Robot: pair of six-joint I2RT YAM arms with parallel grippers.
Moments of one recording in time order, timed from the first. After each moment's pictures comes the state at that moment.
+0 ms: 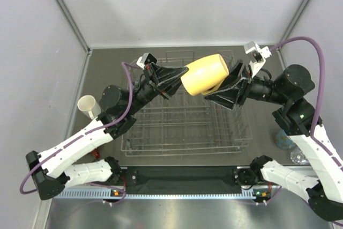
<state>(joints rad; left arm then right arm) -0.91 1.05 1.06 0.54 0.17 -1.98 0.55 0.90 1.29 -0.22 -0.81 0.49</state>
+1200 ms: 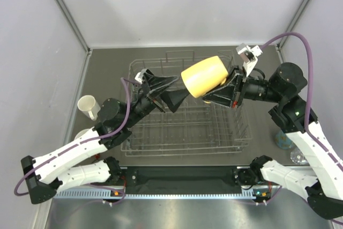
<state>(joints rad) -0.99 0.93 0.91 0.51 0.06 -2.02 0.55 0.92 1.28 -0.24 -0.88 0.57</state>
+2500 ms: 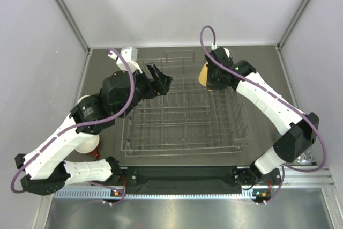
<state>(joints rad) -0.98 1.07 1.50 -0.69 -0.49 -0.76 0.61 1.54 1.57 -0.95 0.25 0.55</state>
